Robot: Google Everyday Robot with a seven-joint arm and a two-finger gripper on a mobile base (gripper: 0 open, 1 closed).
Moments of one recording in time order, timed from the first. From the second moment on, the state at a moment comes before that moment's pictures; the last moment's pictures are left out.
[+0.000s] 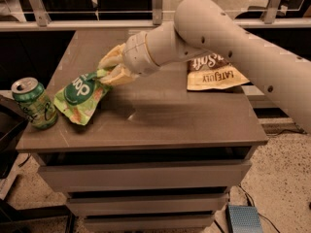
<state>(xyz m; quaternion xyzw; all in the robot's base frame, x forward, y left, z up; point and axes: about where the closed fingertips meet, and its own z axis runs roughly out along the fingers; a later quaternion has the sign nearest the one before) 0.579 0.118 0.906 -0.73 0.46 0.18 0.47</state>
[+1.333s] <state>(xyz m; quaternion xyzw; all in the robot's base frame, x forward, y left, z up) 0.626 0.057 0.911 -0.68 0.51 0.17 0.50</state>
